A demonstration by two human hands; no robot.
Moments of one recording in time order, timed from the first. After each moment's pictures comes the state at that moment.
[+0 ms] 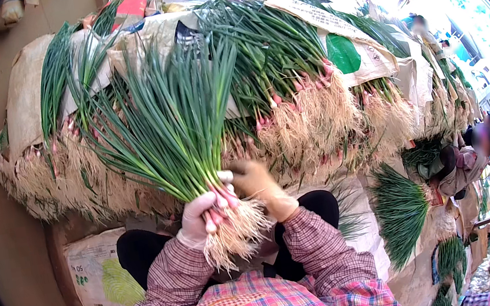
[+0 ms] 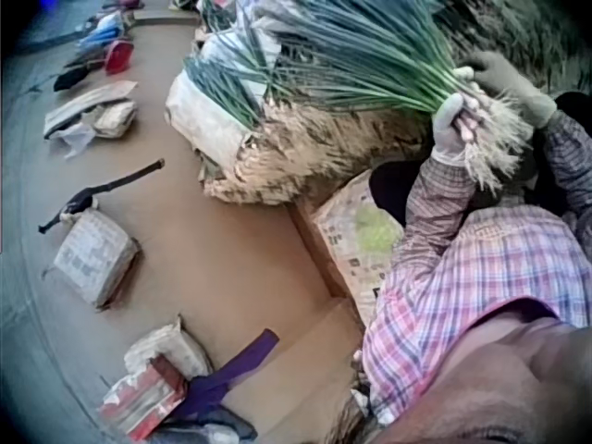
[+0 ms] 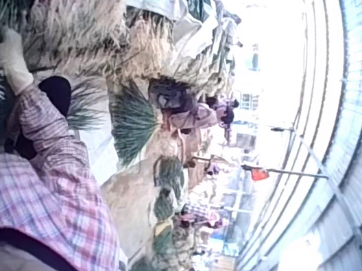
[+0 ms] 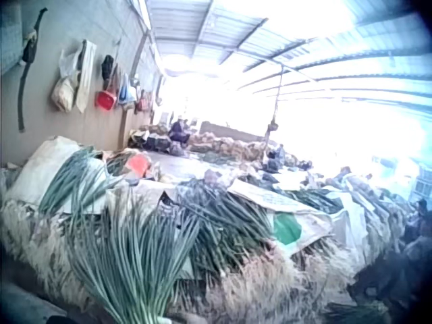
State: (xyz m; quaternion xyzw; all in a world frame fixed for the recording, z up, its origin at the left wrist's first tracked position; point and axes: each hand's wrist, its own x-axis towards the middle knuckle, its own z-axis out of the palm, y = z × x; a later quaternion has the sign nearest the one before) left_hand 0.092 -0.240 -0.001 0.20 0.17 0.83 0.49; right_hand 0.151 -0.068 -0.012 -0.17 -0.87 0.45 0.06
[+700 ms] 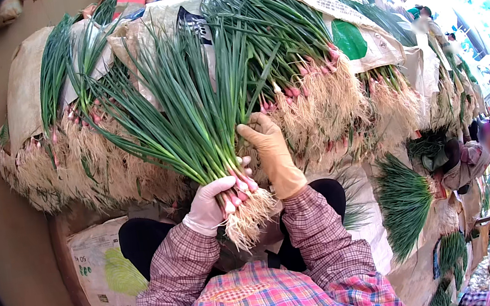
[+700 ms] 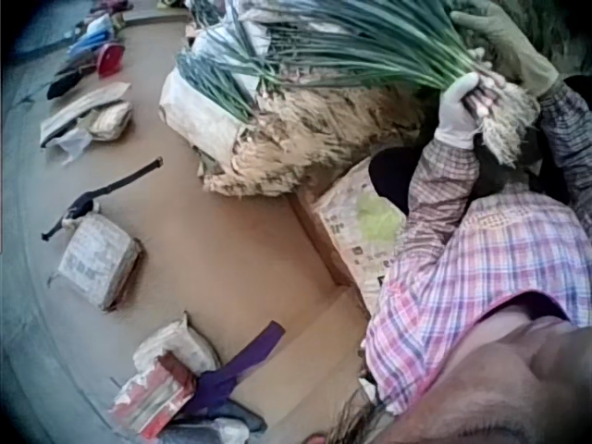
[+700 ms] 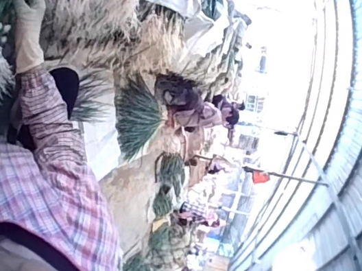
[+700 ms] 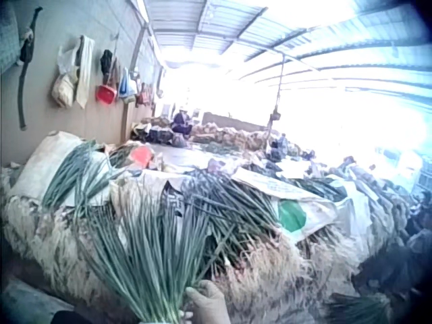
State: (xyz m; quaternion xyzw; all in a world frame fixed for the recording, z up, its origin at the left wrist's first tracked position) left_hand 0.108 -0.221 0.003 0.09 0.23 0.82 0.51; right_hand 0.133 -0.062 0.035 -0.19 -0.57 0.77 0.21
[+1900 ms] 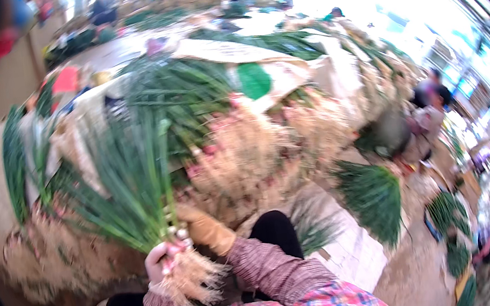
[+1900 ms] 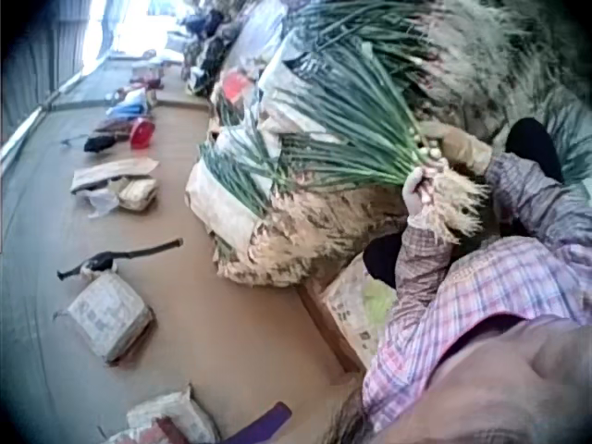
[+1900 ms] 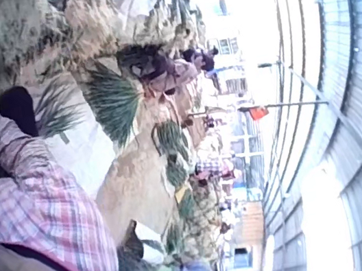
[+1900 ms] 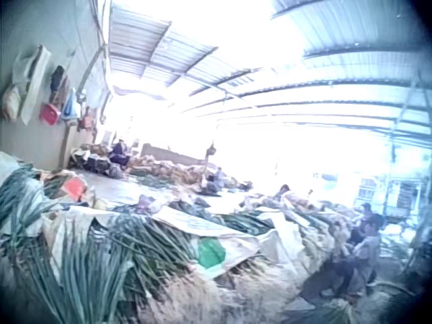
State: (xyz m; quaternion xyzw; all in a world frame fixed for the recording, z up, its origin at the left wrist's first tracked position) left_hand 0.094 -0.237 -0.021 0.04 0.18 0.84 0.51; right_hand 0.136 -0.088 -0.013 -0.04 -0.31 0.95 0.09
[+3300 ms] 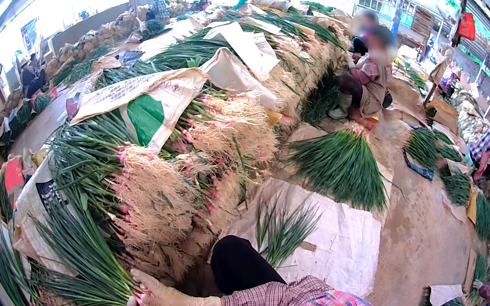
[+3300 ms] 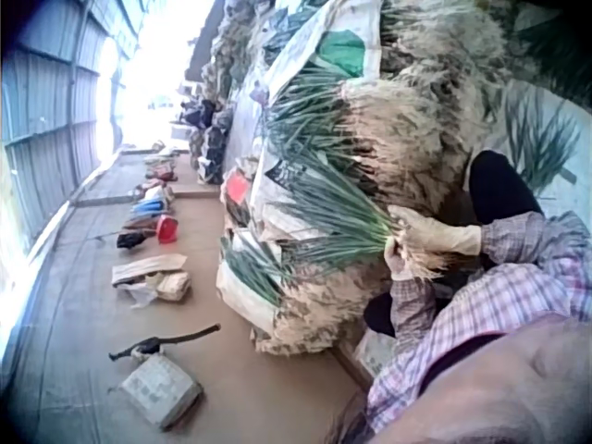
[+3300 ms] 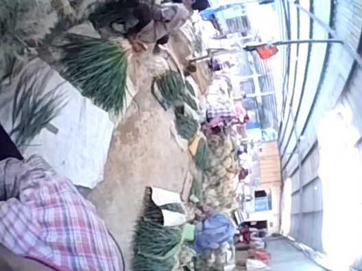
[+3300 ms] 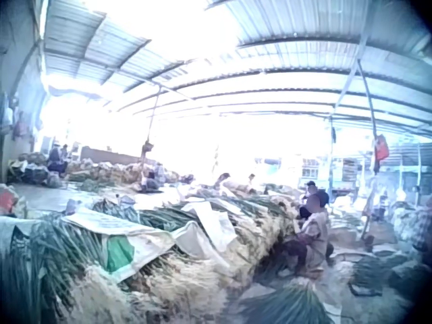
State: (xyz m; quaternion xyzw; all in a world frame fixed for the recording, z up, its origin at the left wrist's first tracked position) left_hand 0.118 -0.205 -0.016 0.07 0.24 0.81 0.53; right_hand 0.194 -0.116 -0.036 -0.05 -0.57 0.76 0.30
